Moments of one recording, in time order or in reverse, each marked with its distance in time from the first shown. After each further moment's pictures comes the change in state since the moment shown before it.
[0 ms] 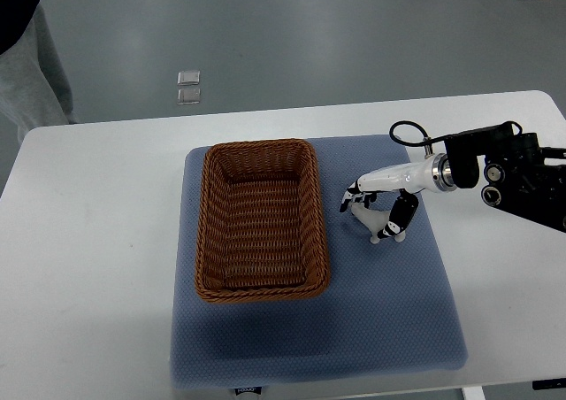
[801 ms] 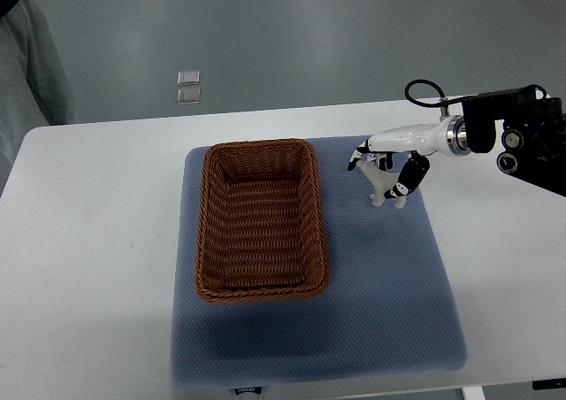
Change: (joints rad) left arm 0.000 0.000 0.000 0.000 0.000 0.000 0.000; right arm 0.091 -0.055 0.026 -0.008 0.008 -0.024 -0.006
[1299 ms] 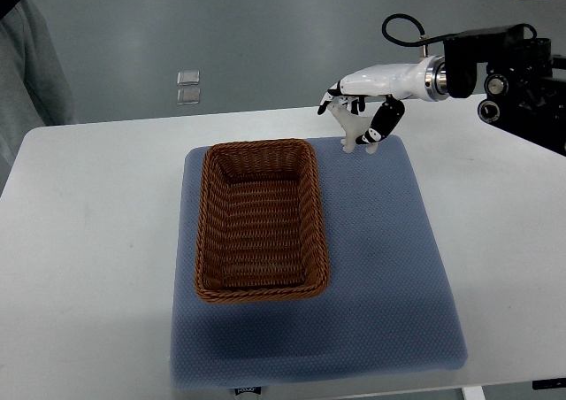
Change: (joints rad) left arm 0.000 0.000 0.000 0.000 0.000 0.000 0.000; right arm 0.182 0.106 0.015 -0.046 0.003 -0.006 -0.003
